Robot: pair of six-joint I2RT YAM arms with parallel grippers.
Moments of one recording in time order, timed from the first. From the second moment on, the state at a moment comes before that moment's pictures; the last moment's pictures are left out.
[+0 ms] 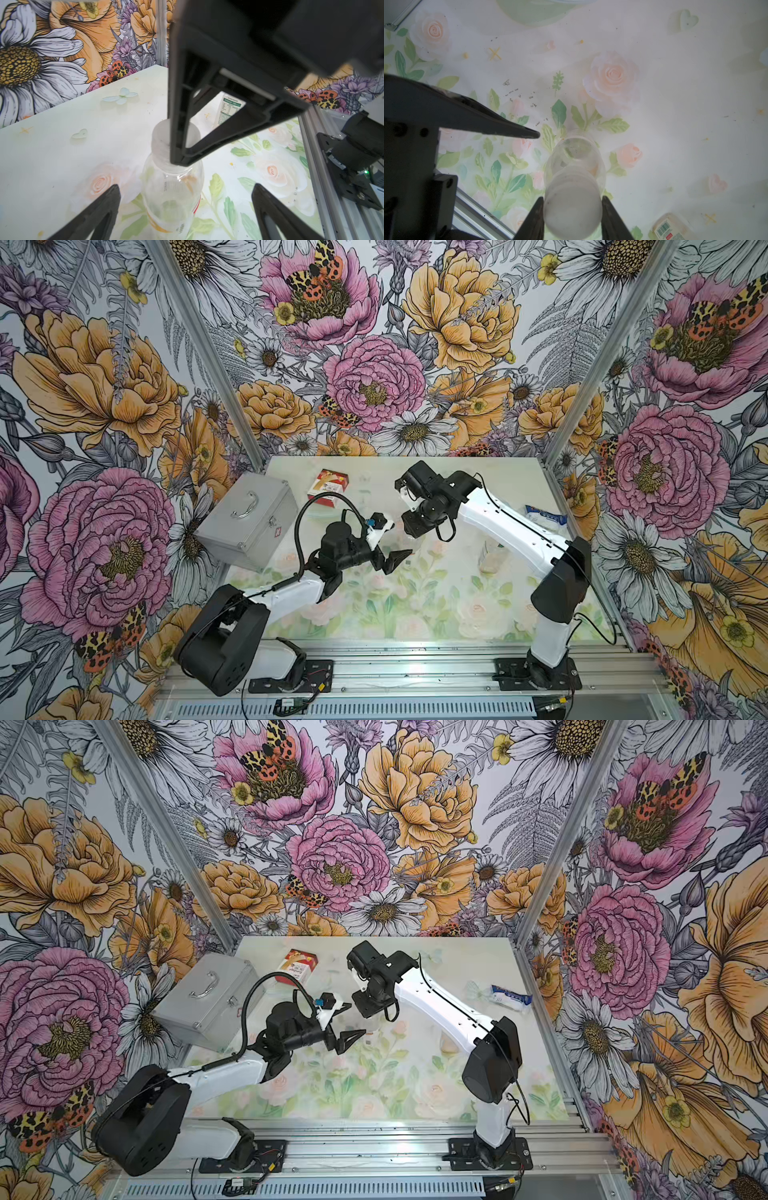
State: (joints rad) left arm -0.55 1.40 0.52 0.60 0.57 0.07; right arm 0.74 1.86 1.86 -1.18 -0.03 0.14
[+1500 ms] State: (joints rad) left arm -0.59 1.93 0.55 1.33 0.73 -0.03; right arm 0.77 1.79 1.79 -1.24 -0.04 -0.15
